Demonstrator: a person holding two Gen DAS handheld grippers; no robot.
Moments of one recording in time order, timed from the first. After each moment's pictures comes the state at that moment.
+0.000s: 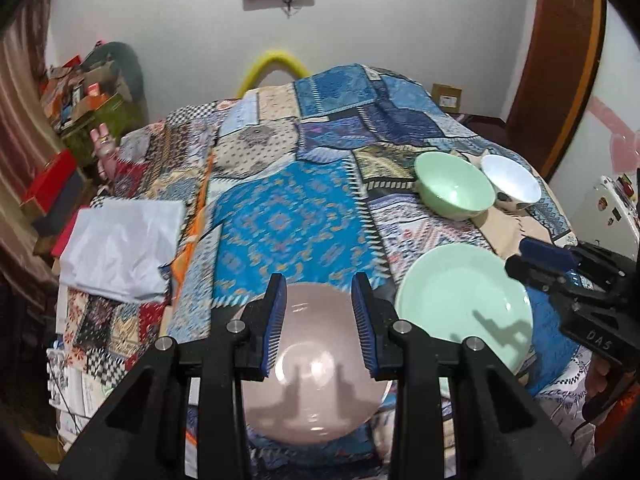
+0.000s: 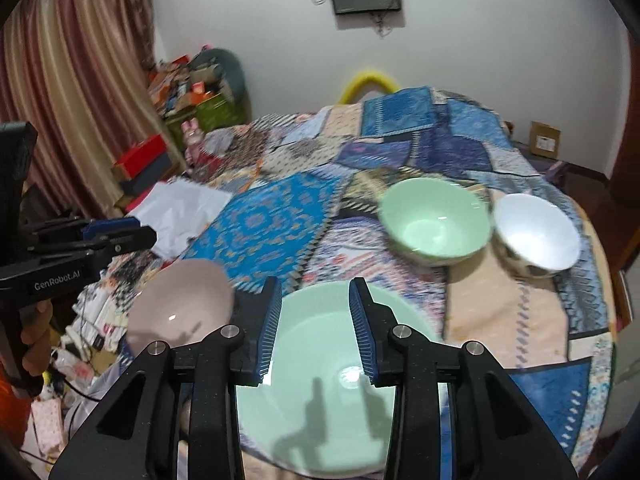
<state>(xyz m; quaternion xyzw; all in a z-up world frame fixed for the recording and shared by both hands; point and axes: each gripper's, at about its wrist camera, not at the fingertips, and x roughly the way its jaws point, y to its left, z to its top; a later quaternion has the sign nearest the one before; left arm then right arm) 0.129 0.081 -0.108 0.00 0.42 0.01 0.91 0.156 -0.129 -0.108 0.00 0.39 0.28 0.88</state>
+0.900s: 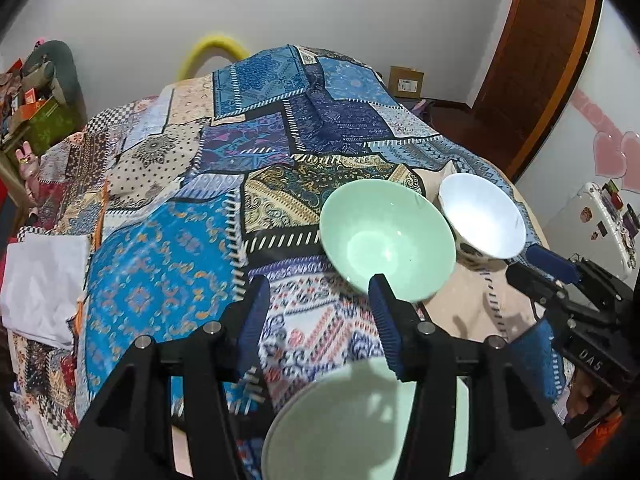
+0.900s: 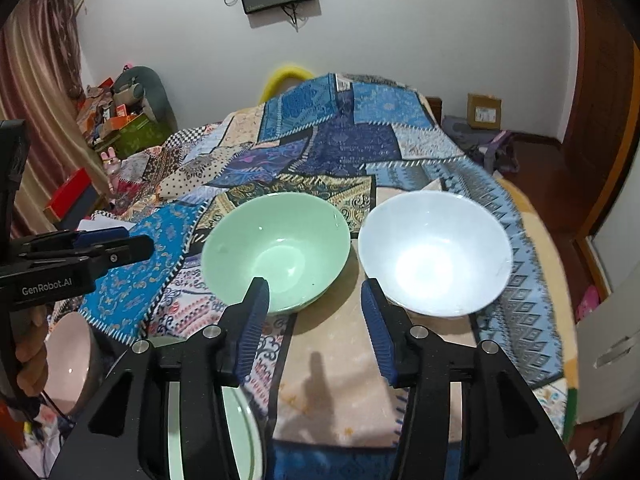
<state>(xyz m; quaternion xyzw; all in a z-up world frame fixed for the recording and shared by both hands) 0.295 -0.025 -0.147 -0.02 0.46 -0.06 0.89 0.256 -0.217 -0.143 0.03 0.41 0.19 0.89</state>
